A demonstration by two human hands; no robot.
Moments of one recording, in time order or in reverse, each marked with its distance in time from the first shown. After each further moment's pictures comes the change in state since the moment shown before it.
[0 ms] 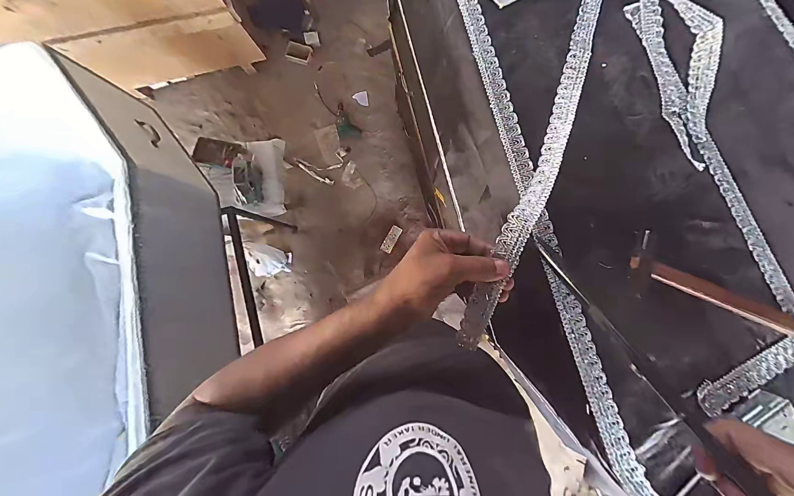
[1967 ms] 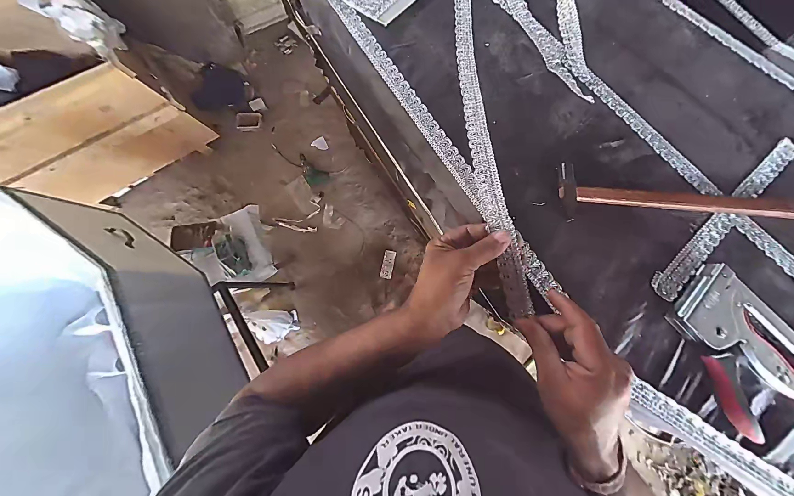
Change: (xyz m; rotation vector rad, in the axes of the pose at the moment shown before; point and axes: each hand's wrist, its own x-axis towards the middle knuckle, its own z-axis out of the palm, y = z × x) left_hand -0.002 -0.045 0.069 -0.140 0.109 0.056; right_hand 0.074 -0.016 0.183 0.064 1.207 -0.276
